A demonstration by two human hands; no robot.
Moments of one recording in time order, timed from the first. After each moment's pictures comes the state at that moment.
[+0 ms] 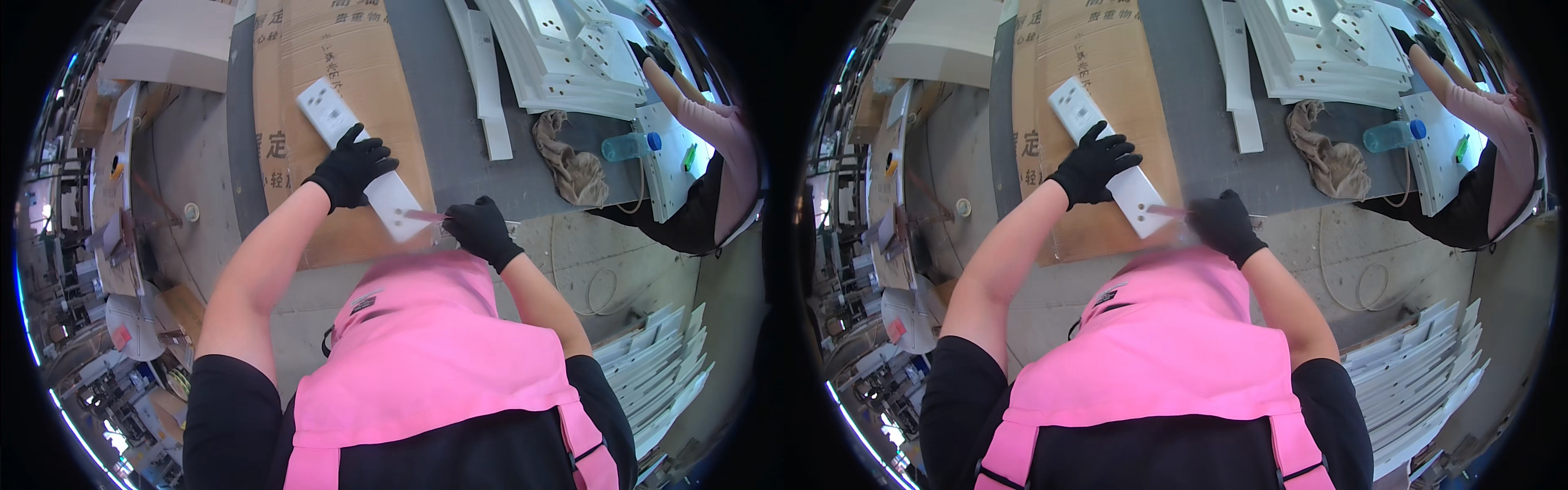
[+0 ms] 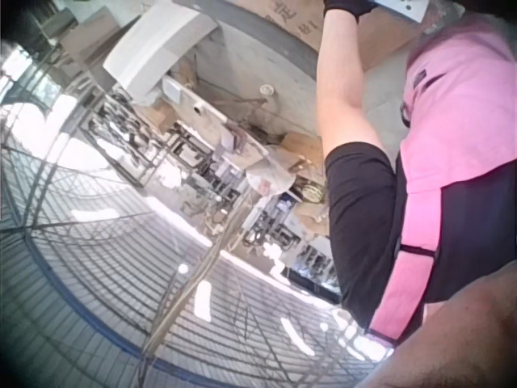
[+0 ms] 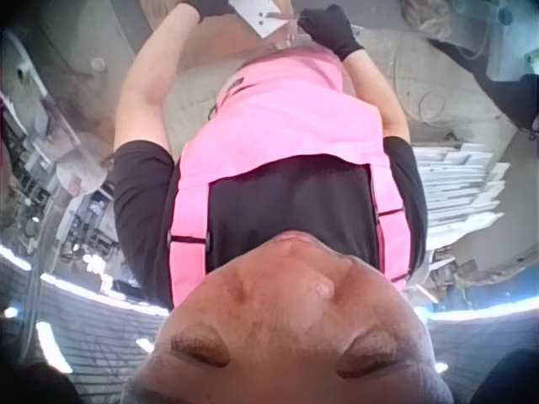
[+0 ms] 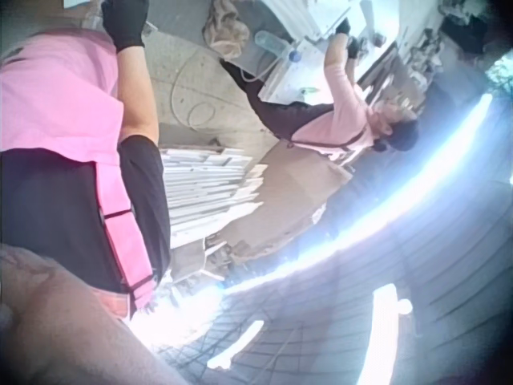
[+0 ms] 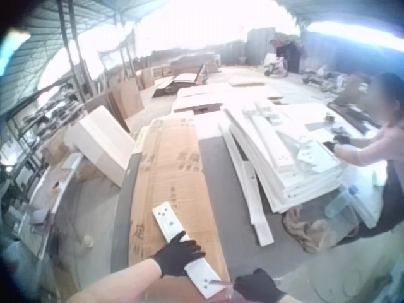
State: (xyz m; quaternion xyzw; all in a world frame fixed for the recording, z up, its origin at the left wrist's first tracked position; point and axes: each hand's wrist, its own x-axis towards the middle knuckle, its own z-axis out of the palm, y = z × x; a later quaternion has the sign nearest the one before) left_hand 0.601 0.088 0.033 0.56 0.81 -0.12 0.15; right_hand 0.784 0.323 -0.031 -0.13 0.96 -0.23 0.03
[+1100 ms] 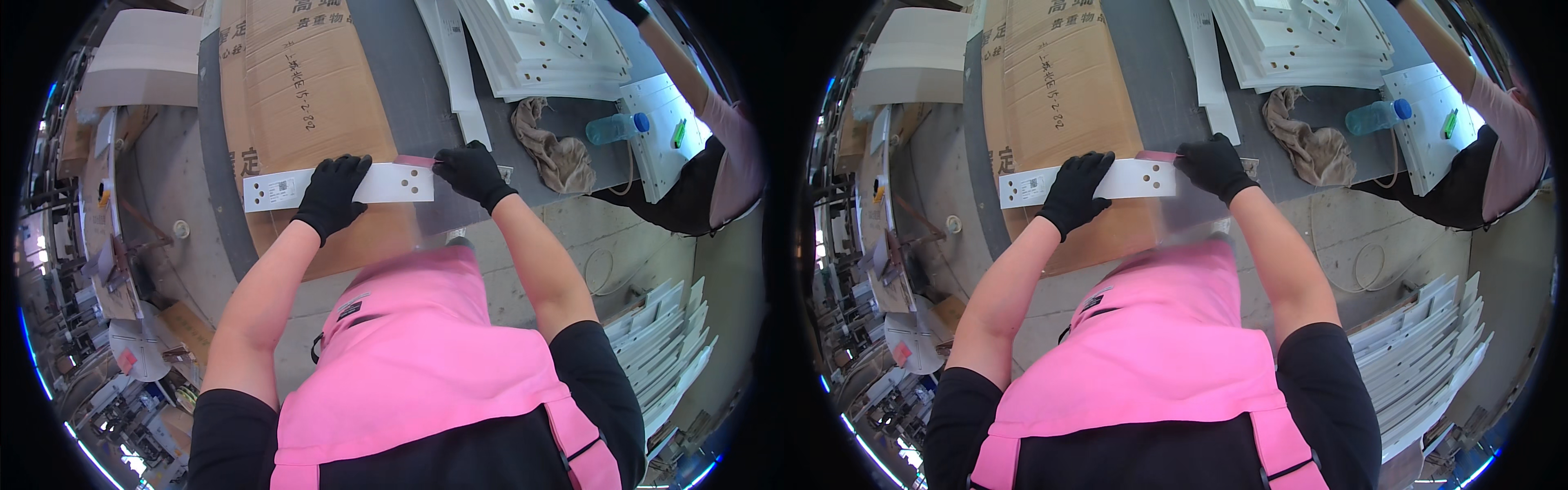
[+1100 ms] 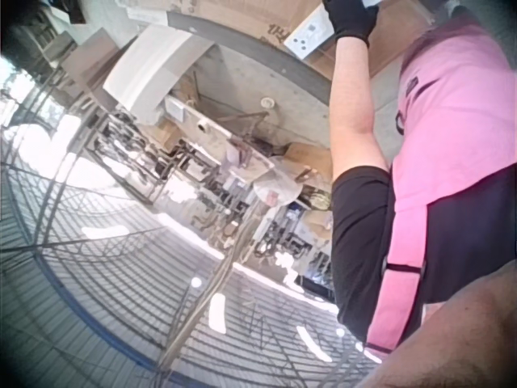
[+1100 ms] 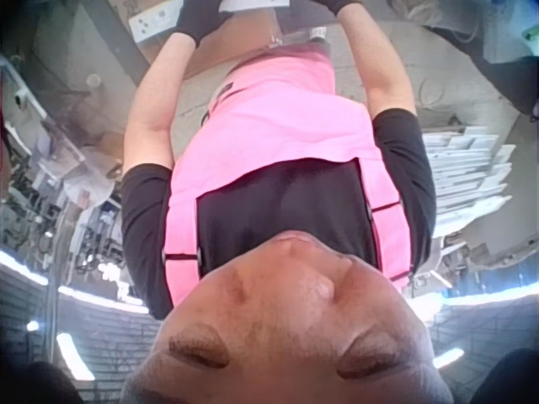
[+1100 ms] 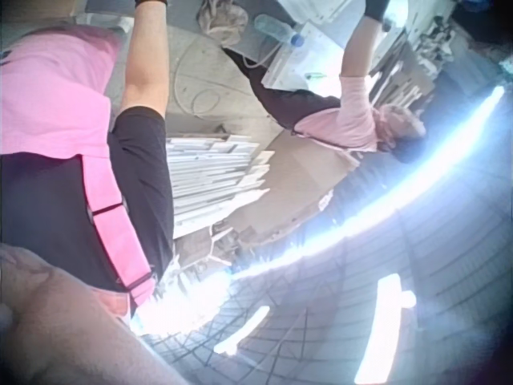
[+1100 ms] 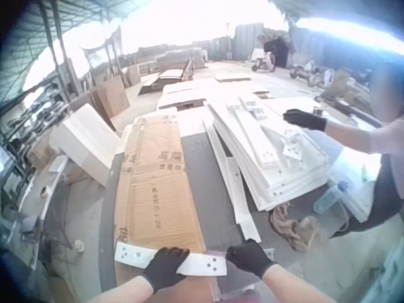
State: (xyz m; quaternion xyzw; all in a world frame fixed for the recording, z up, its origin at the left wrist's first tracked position) left_hand 0.631 0.089 -0.003 0.45 0.88 0.03 0.13; right_hand 0.722 0.376 -0.046 -0.10 0.95 -0.27 -0.10
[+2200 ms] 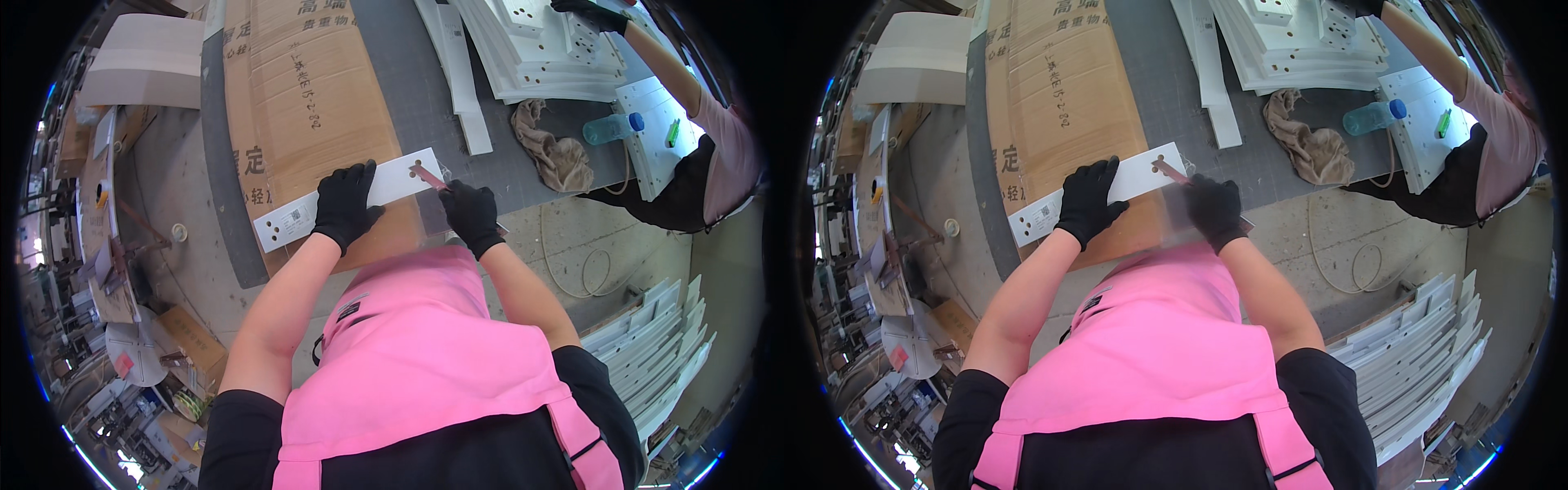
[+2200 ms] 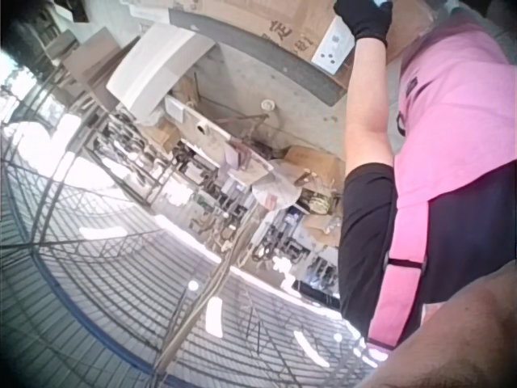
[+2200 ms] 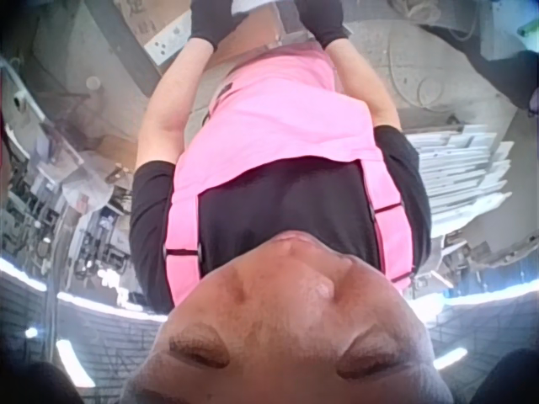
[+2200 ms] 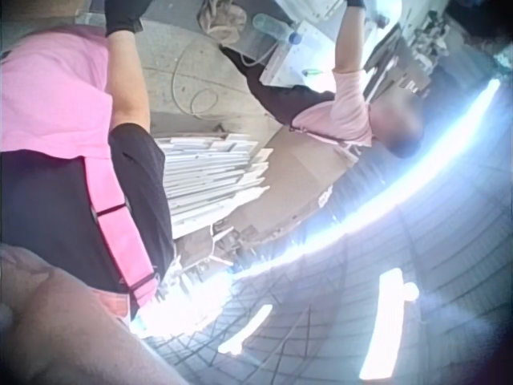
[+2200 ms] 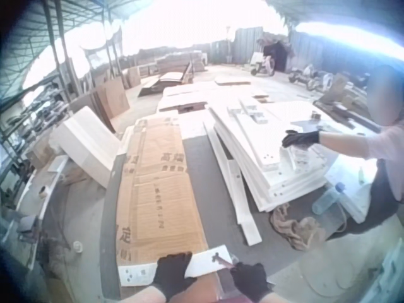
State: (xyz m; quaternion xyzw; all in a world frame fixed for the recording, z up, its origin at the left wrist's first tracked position) left_hand 0.660 0.097 0.004 0.35 0.93 0.04 0.13; right_hand 0.773 0.319 -0.048 0.05 0.99 -0.12 0.00
